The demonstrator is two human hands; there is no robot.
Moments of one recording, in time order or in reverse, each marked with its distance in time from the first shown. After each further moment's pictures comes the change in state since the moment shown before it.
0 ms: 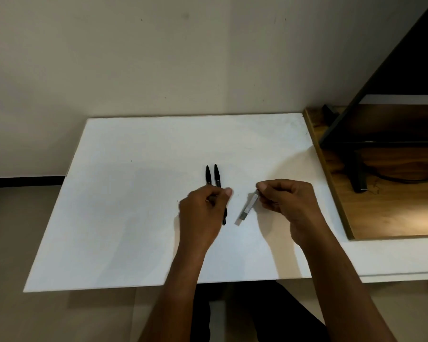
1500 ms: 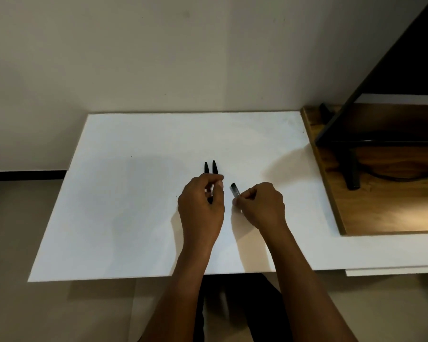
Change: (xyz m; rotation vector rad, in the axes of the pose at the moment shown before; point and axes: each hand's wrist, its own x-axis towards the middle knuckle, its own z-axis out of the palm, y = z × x) left_hand -0.011 0.012 0.006 -0.020 0.216 0.144; right_hand -0.006 0.009 0.045 -0.667 0.045 0.045
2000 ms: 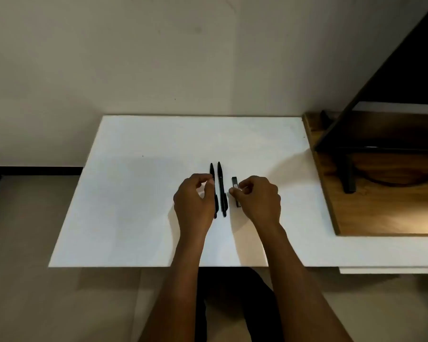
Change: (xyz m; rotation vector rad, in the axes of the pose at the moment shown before) left_hand 0.009 -0.001 -0.019 0.004 -0.022 -0.192; right_hand -0.004 -0.012 0.003 -0.053 0.065 -0.145
